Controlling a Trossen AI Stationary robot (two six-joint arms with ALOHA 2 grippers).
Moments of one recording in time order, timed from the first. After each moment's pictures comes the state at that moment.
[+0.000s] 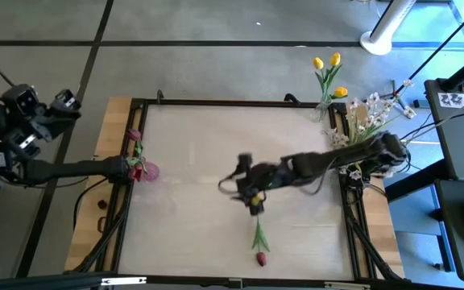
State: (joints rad) left arm 0.30 0.46 1.43 -0.62 0.30 -0.49; right arm 0.25 1.67 1.46 -0.41 0.14 -0.21
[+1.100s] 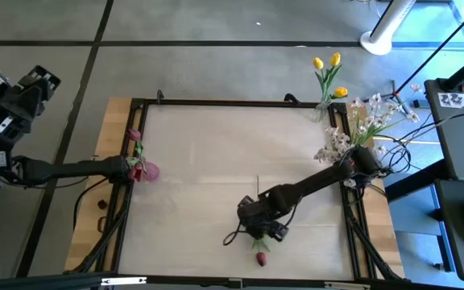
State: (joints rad) left arm 0.32 0.49 1.44 -0.27 0.14 -0.43; right arm 0.40 1.95 1.49 -0.81 -0.18 -0.49
